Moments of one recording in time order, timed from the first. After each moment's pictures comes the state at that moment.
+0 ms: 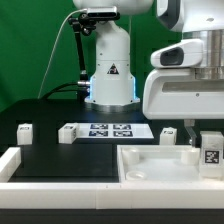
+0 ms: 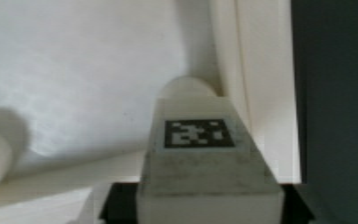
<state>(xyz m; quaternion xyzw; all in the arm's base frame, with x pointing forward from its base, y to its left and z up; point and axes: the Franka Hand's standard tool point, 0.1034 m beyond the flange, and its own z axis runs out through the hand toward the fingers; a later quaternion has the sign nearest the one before) 0.626 0.116 0.076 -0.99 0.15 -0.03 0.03</state>
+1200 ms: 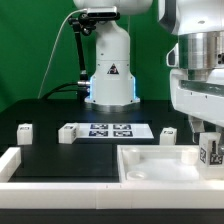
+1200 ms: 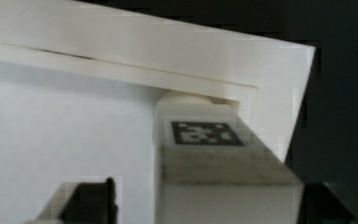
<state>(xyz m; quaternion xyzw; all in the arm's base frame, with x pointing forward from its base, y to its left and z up) 0.623 0.116 0.073 -0.77 0.63 -0.02 0.05</state>
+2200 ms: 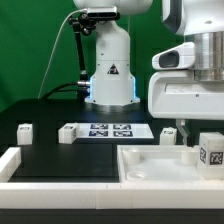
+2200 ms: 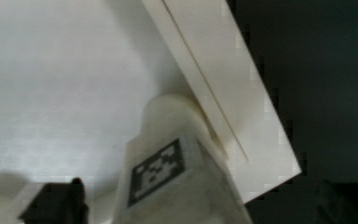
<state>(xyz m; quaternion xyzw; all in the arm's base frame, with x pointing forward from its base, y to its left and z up) 0.621 0.126 0.073 -0.97 0.24 -0.04 0.04</state>
